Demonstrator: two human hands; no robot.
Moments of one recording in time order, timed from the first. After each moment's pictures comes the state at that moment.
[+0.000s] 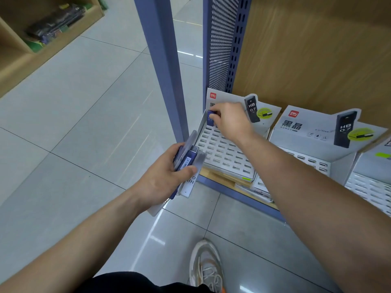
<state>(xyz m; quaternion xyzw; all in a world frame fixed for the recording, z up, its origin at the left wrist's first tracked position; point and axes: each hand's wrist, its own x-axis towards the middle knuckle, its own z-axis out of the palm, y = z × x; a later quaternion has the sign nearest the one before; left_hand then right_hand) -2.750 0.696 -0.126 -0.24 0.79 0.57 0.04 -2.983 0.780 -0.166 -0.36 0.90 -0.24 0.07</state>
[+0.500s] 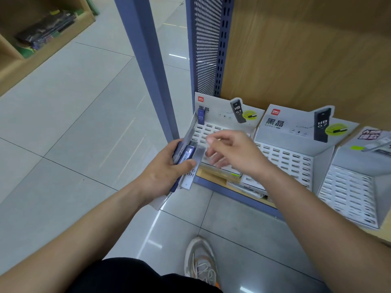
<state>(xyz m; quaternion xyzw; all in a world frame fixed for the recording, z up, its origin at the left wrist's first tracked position) -2.762 0.715 -0.112 -0.25 0.76 0.61 0.04 -2.896 0.869 -0.115 -0.19 0.75 -0.53 0.35</state>
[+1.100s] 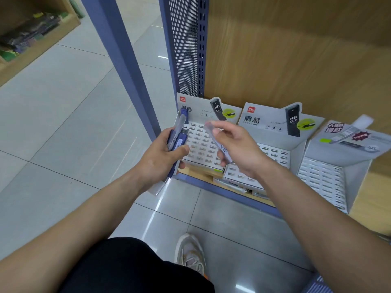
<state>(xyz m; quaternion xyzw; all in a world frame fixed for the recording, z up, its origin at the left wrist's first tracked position) -2.789 0.739 -0.099 -0.26 0.73 0.63 0.02 -2.903 0.907 -0.104 -0.13 0.71 -0.61 0.33</state>
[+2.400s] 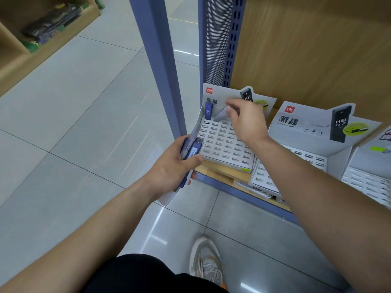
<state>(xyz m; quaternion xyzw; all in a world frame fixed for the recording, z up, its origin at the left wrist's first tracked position) -2.771 0.712 -0.116 -0.26 0.74 0.61 0.05 -2.978 0.825 -0.167 -0.26 0.89 -0.38 0.02</state>
